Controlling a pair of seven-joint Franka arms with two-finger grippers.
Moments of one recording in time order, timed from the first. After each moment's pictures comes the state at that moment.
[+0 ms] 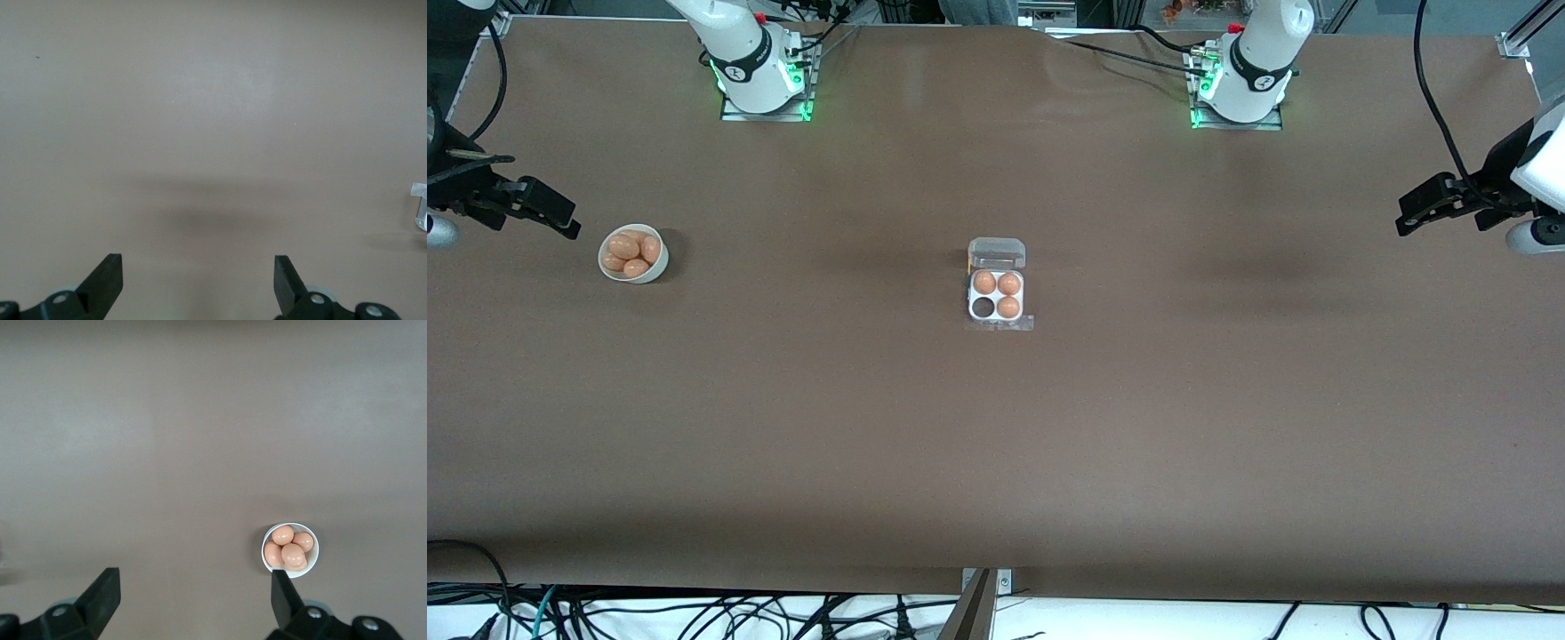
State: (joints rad) left arm -0.03 0.02 0.03 -1.57 0.02 1.55 -0.11; right arm -0.06 -0.03 0.04 -1.72 -0.02 1.71 0.09
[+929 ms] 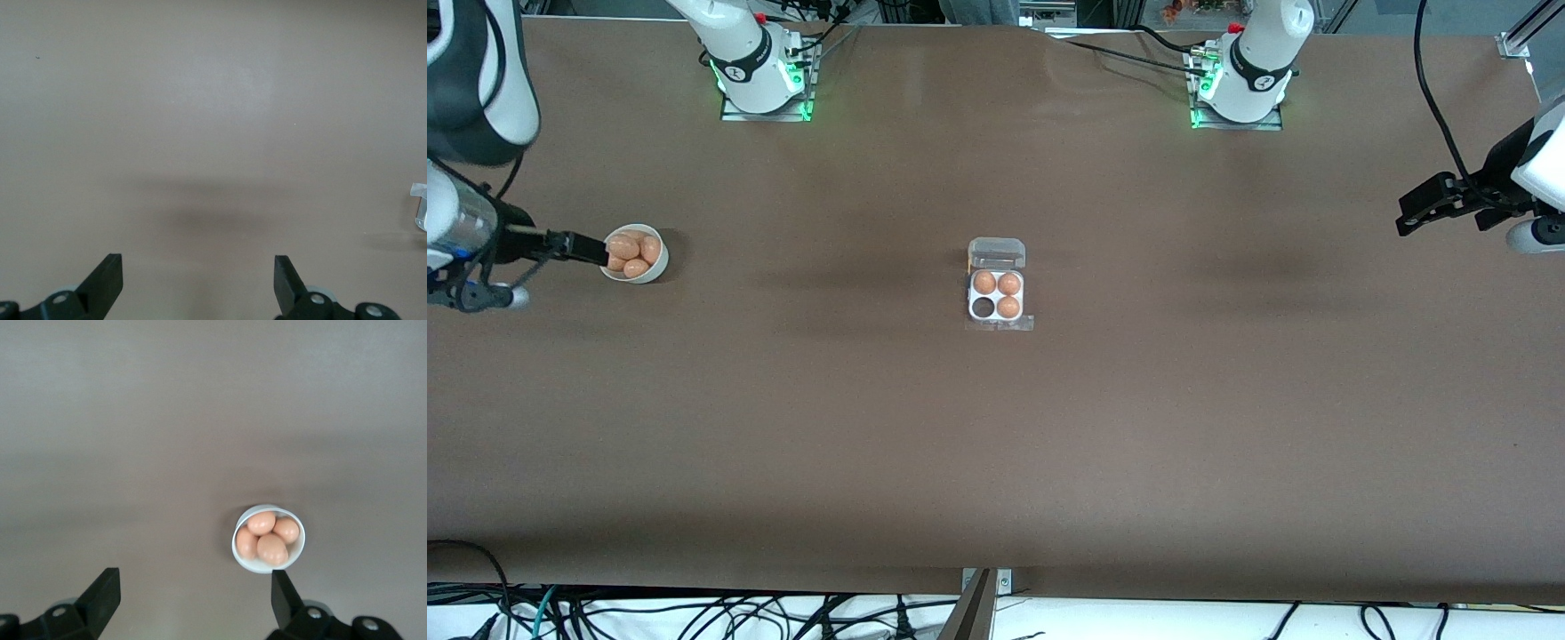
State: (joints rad) left arm -0.03 0.02 0.03 -1.57 0.02 1.55 -0.11; right arm -0.11 0.16 -0.01 -1.84 -0.07 1.82 -0.02
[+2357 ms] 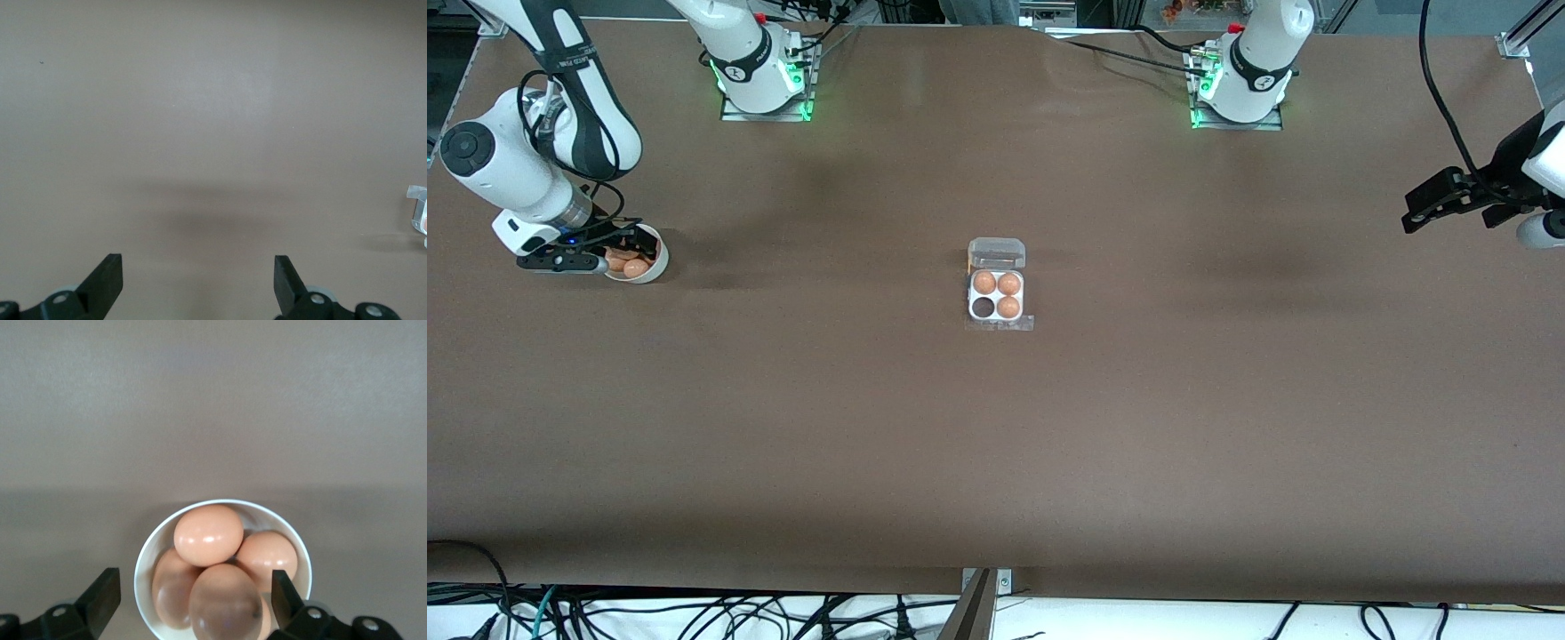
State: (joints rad) left arm -0.03 0.02 0.03 -1.54 0.02 1.53 -0.11; right arm -0.11 0.12 -0.22 -2.51 -0.08 2.62 -0.27
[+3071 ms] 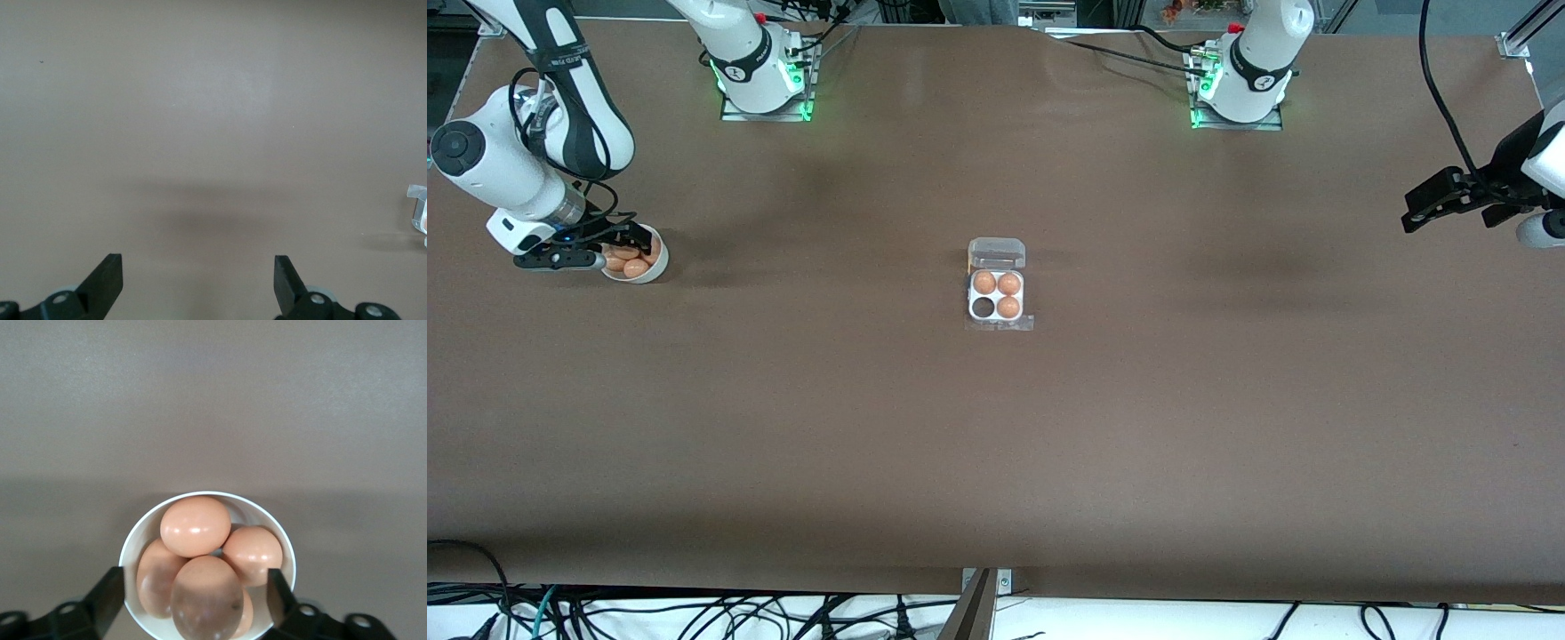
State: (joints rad) left arm -0.03 0.02 0.03 -1.54 0.02 1.53 -0.11; right arm -0.11 0.12 -0.24 -2.50 -0.08 2.60 -0.35
